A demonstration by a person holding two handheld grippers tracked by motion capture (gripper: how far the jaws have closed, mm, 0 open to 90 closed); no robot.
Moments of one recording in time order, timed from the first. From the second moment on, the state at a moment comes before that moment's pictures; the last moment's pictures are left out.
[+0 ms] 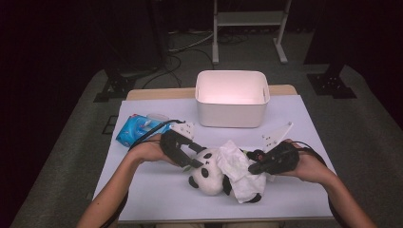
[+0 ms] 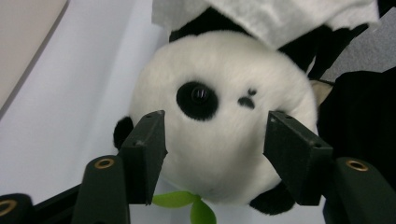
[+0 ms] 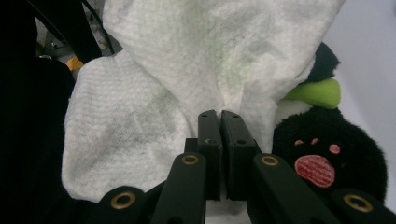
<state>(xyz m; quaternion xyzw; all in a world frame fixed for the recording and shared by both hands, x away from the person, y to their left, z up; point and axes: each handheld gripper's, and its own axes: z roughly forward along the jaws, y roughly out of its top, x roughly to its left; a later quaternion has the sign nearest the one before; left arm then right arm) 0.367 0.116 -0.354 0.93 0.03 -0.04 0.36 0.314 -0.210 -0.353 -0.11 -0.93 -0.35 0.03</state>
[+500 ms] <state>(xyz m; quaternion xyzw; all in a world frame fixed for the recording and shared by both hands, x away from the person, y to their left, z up) 0.356 0.113 -0.377 0.92 0.04 -0.07 0.37 0.323 -0.218 -0.364 -0.14 -0.93 -0.35 0.03</state>
